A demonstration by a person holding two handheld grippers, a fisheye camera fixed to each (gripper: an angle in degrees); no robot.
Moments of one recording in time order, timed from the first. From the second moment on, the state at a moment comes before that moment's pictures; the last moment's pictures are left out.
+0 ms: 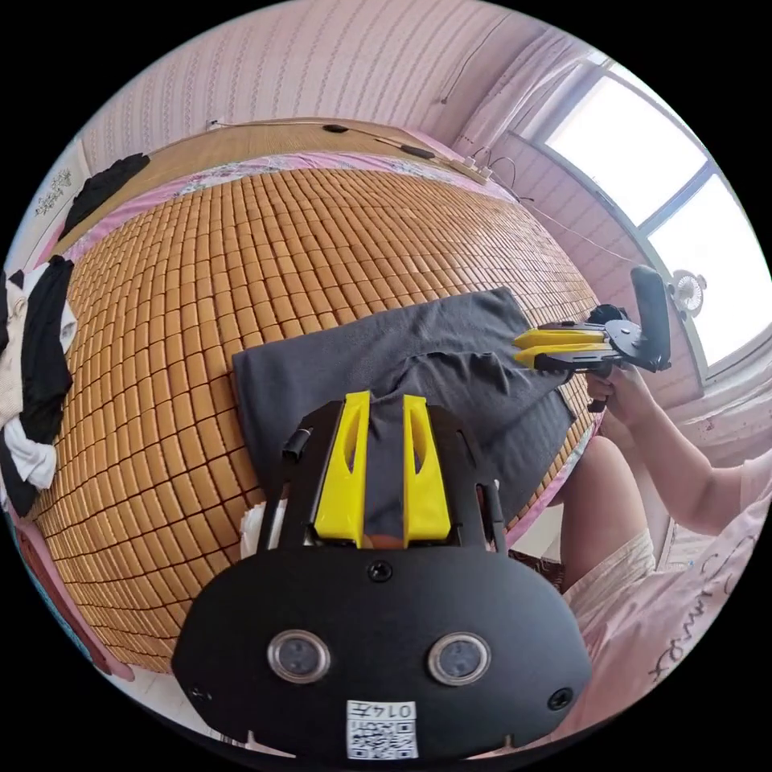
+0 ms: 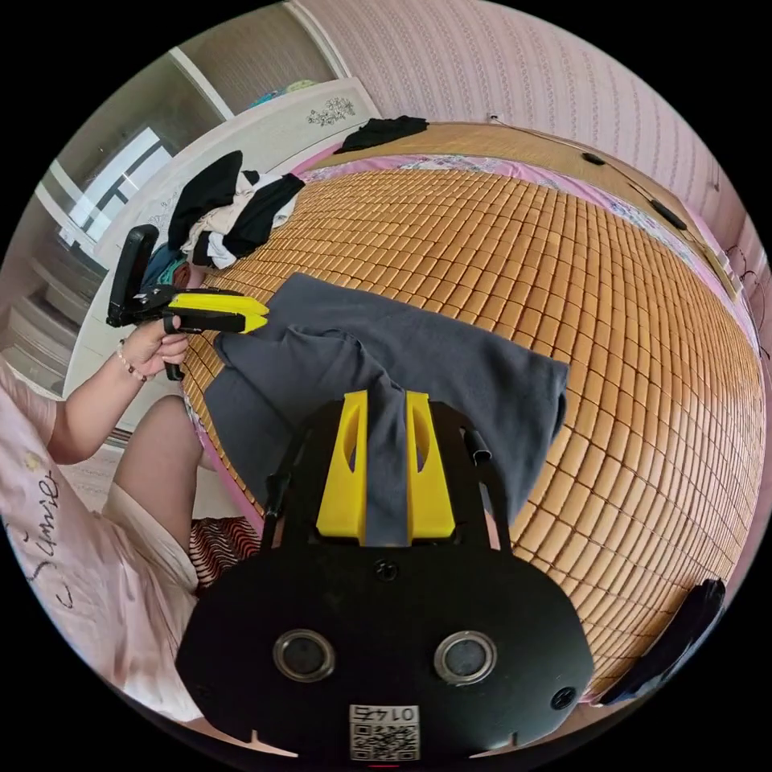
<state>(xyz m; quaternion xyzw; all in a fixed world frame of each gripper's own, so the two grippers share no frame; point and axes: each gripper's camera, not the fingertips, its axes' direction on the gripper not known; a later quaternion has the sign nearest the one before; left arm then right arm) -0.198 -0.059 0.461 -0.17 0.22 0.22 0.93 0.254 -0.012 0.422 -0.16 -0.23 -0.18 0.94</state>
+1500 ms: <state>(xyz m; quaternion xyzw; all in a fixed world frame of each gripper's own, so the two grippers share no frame) -0.057 0.122 0.340 -0.15 0.27 0.37 0.88 0.079 -0.052 0.398 -0.18 -0.20 -0.36 0.89</state>
